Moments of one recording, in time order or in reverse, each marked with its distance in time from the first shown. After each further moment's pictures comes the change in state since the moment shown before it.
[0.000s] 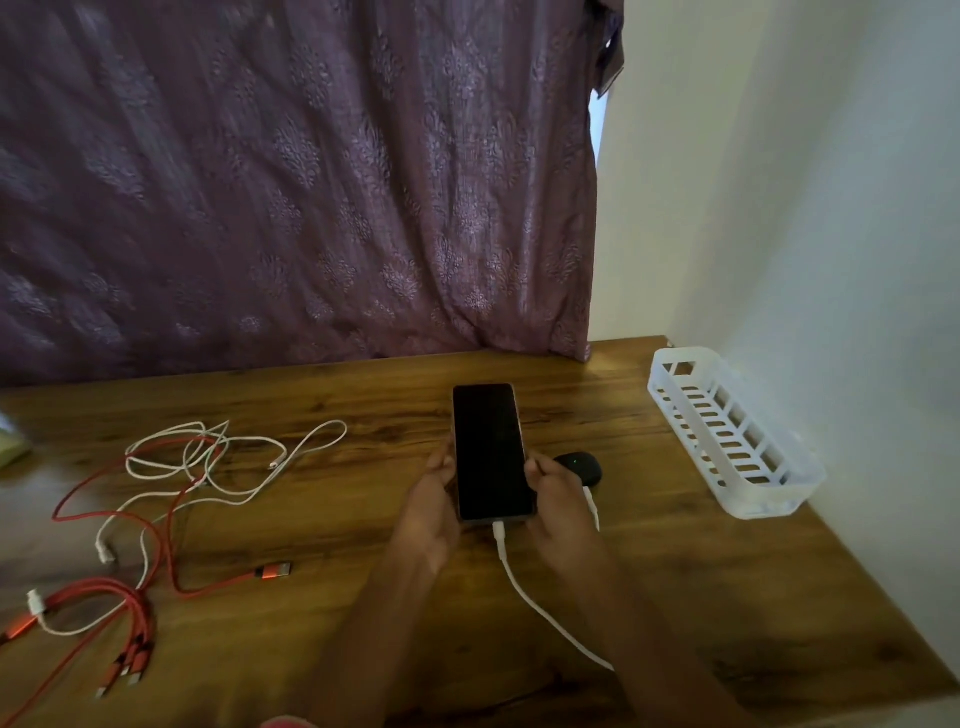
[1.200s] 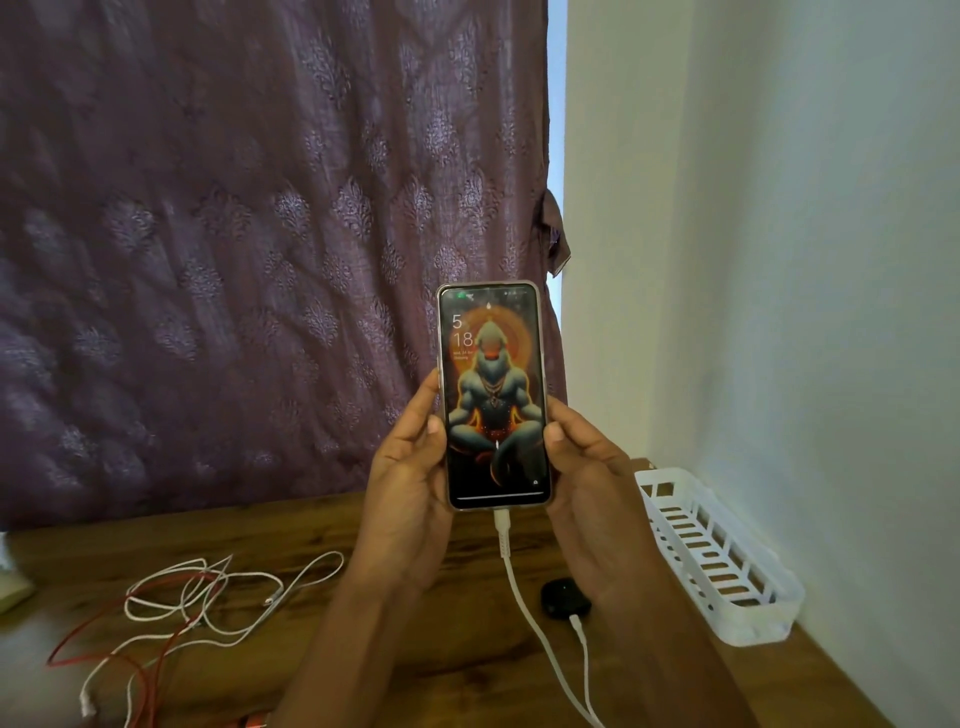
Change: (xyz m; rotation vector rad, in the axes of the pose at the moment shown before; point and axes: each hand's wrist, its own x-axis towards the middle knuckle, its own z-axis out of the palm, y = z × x) left_hand -0.115 0.112 0.097 -0.080 -0.437 0.592; right_hand -0.107 -0.137 0.013 0.202 -0.315 -0.606
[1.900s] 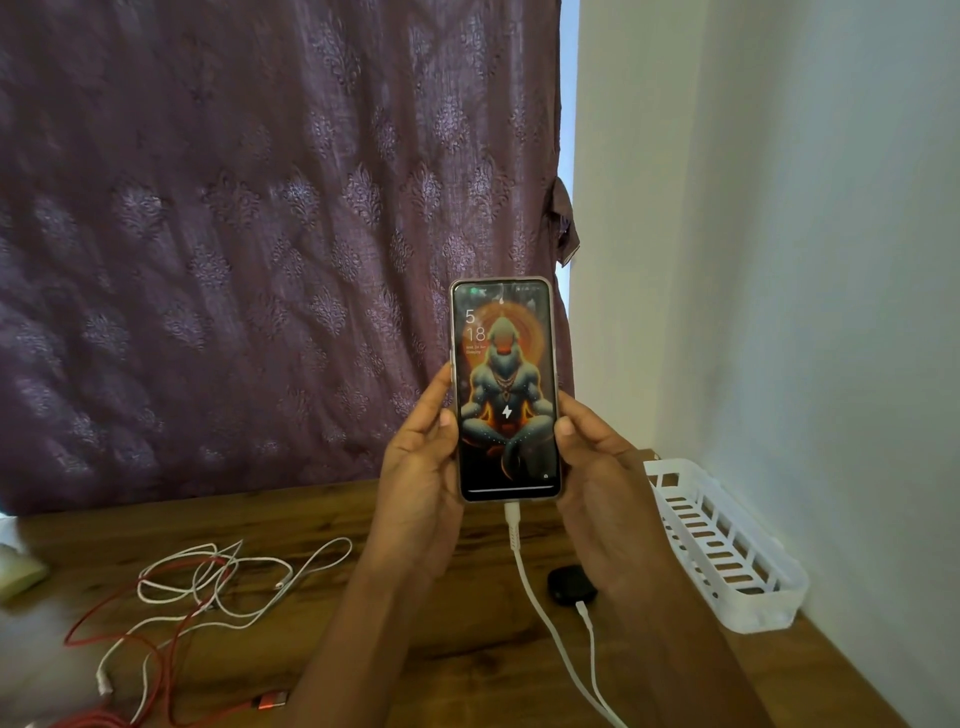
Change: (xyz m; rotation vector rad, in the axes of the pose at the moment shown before) left_hand -0.002 0.000 -0.002 0.010 0.032 -0.039; right_hand -0.004 0.003 0.003 -0.028 0.052 -0.001
